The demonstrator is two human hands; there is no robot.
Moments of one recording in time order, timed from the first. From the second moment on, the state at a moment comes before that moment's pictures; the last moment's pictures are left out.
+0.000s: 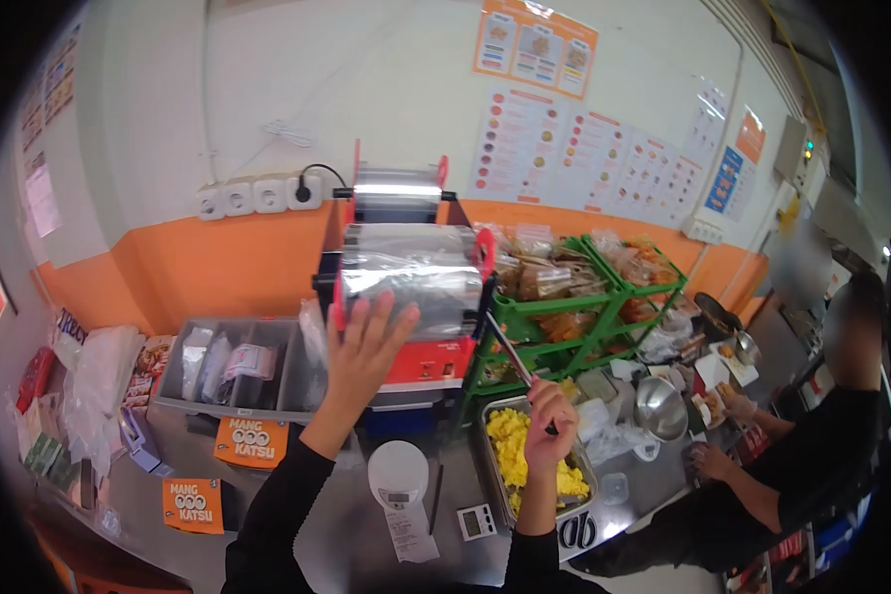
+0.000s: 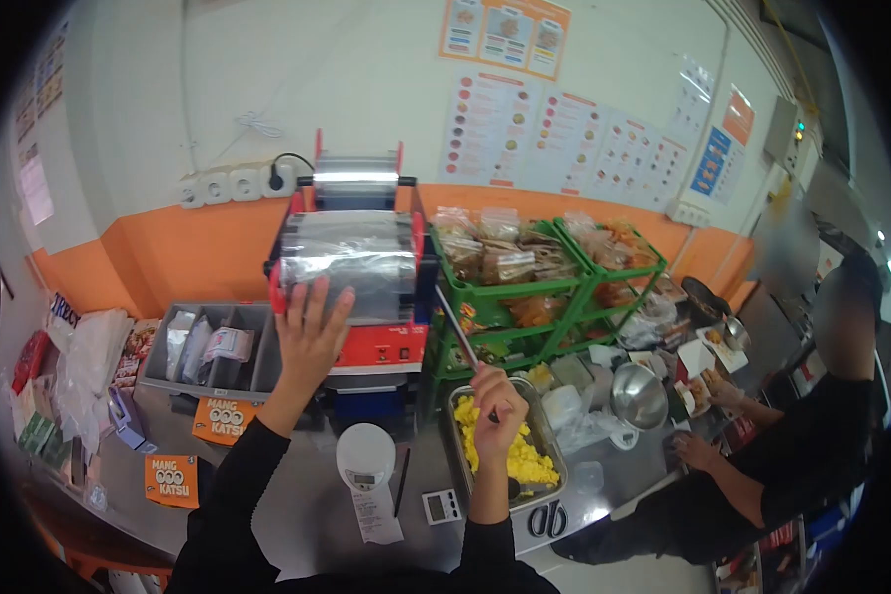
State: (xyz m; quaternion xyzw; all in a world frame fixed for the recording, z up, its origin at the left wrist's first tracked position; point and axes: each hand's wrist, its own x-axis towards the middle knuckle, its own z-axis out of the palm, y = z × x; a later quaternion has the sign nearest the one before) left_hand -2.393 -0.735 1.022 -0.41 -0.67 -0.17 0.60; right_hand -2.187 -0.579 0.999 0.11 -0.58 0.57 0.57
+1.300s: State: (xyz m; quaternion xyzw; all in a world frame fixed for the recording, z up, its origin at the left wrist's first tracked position) left_hand -2.387 -0.731 1.024 -0.39 -0.67 -0.19 0.60; right_hand -2.181 -0.576 0.999 0.09 -0.58 0.61 0.54
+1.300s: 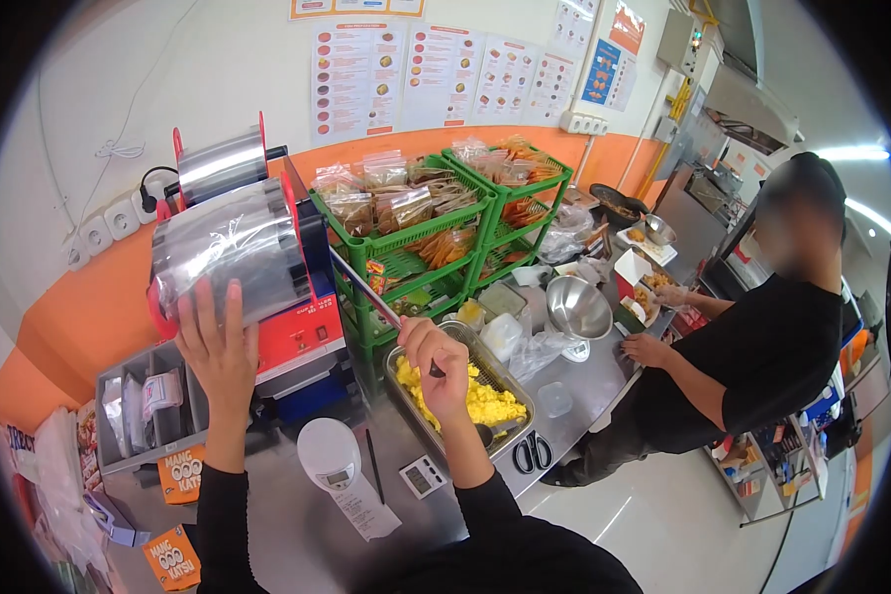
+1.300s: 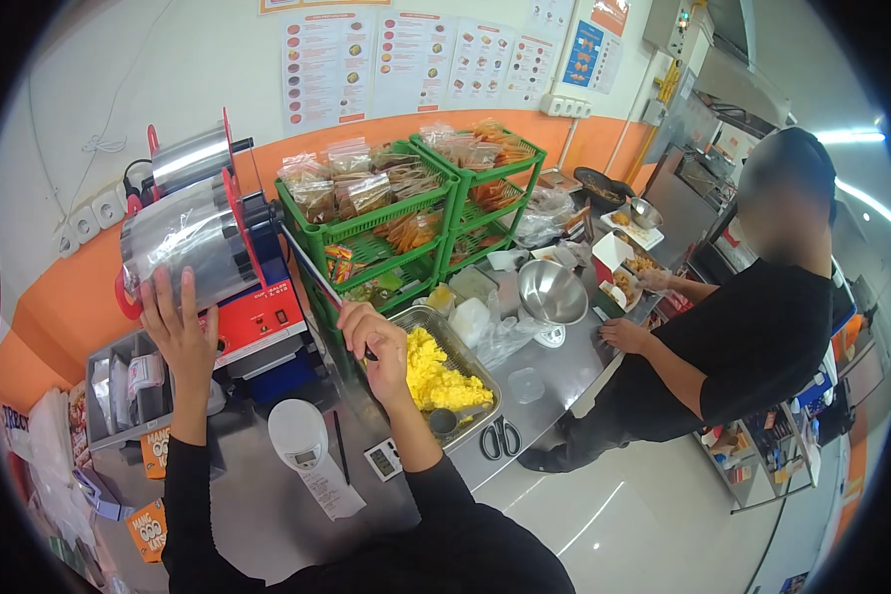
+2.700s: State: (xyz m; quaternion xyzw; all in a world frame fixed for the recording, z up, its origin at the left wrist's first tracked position) left_hand -2.391 -0.734 1.025 -0.41 -0.66 -0.16 0.61; right_hand -2.185 -0.577 0.997 0.11 -0.57 0.60 0.55
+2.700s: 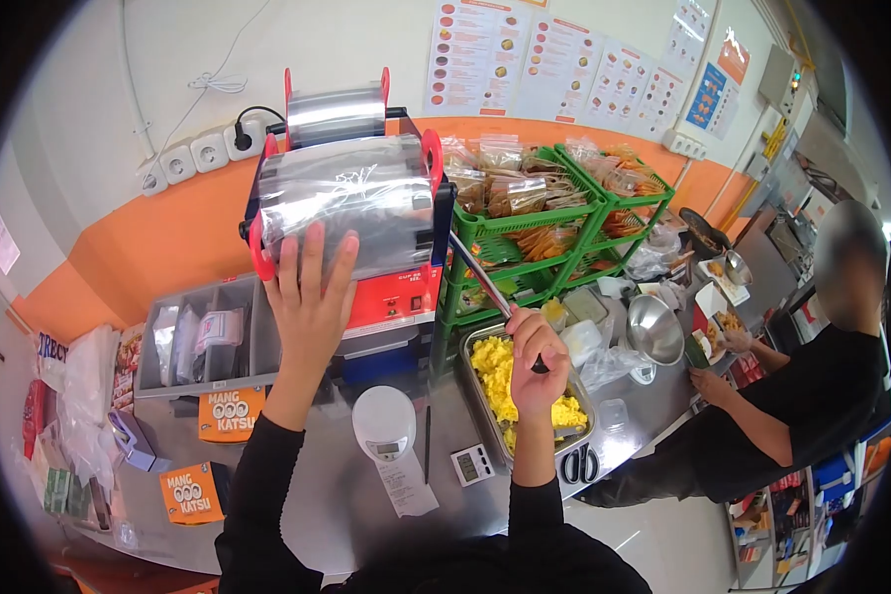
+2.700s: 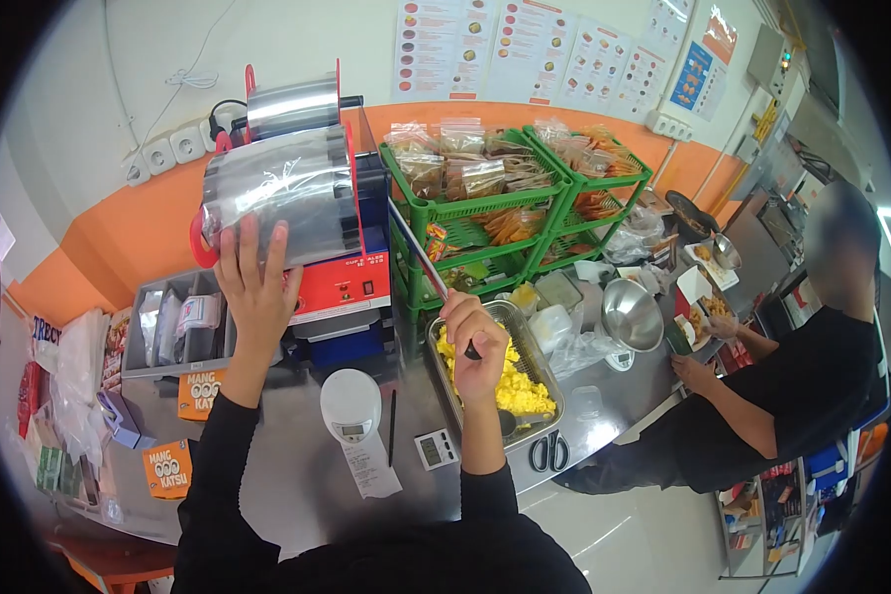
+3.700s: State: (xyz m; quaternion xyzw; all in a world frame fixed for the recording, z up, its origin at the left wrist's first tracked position) left_hand -2.390 -0.739 1.027 -0.43 -0.67 -0.16 0.58; right_hand -2.187 -0.575 0.994 0.12 -0.56 0.61 0.54
